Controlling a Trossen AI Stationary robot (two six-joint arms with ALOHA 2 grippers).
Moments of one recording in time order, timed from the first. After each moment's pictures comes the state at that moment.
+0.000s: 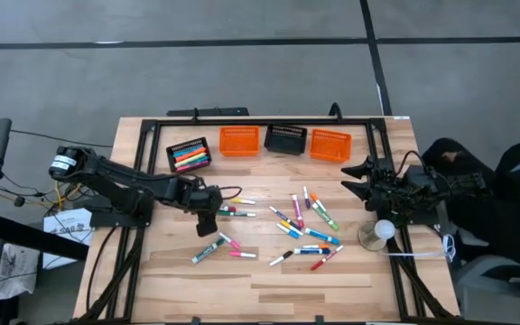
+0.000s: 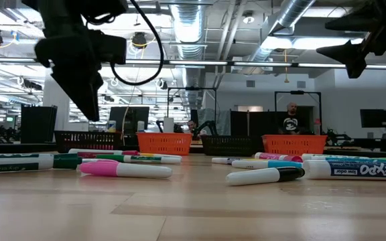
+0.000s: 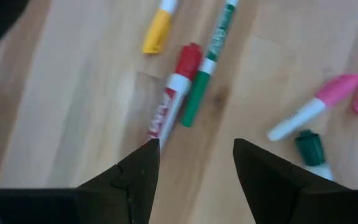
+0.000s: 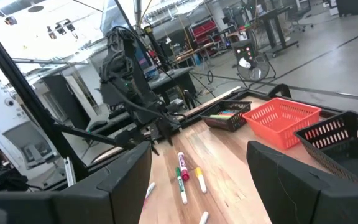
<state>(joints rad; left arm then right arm) -0.19 1.37 0.82 -0.67 -0.19 -0.38 0.14 0.01 0.19 -0.16 0.32 0.37</state>
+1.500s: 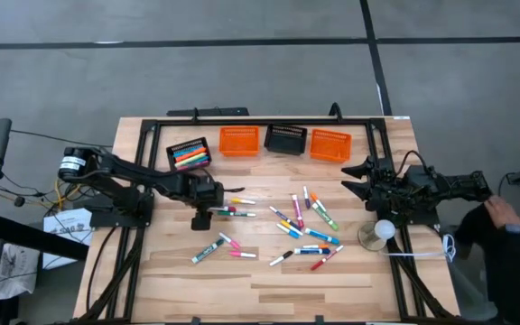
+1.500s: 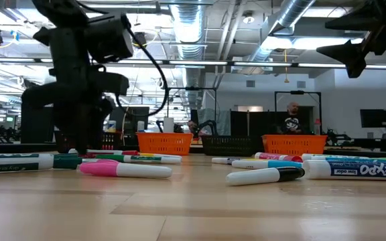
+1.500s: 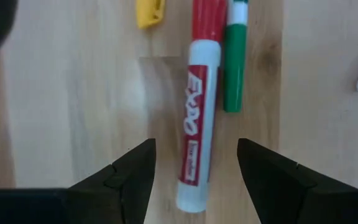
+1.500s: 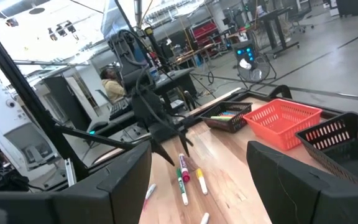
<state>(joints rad) -0.04 1.47 0.69 -0.51 -0.10 0.07 0.14 0.01 0.19 -0.15 0.32 0.37</state>
